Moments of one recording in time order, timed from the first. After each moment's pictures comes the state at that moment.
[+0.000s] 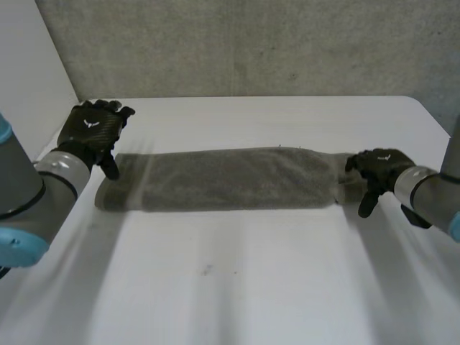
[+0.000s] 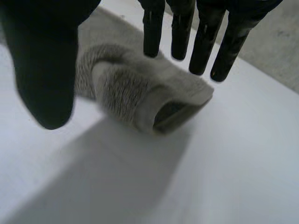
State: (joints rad) left arm 4.47 -1.88 -1.61 3.40 -1.47 3.49; right arm 1.74 -1.01 1.35 0.16 1.39 2.76; left_hand 0.17 0.16 0.17 0.17 0.03; right_hand 0.30 0.35 0.34 0.35 0.17
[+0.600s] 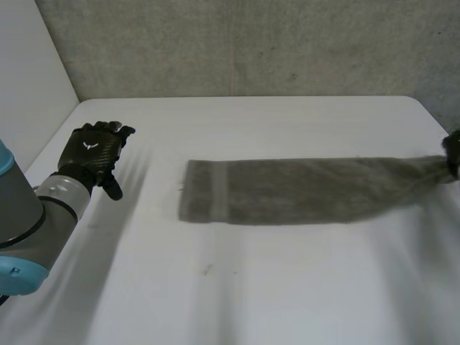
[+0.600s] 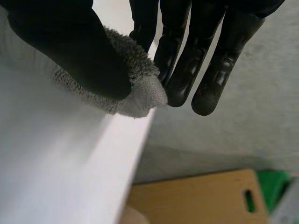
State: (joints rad) left arm 4.48 -1.85 -1.74 3.47 -1.47 3.43; right arm 1.51 -0.94 1.34 -0.23 1.61 2.23; left_hand 0.17 0.16 0.17 0.17 0.03; right_hand 0.95 1.17 1.17 1.19 0.97
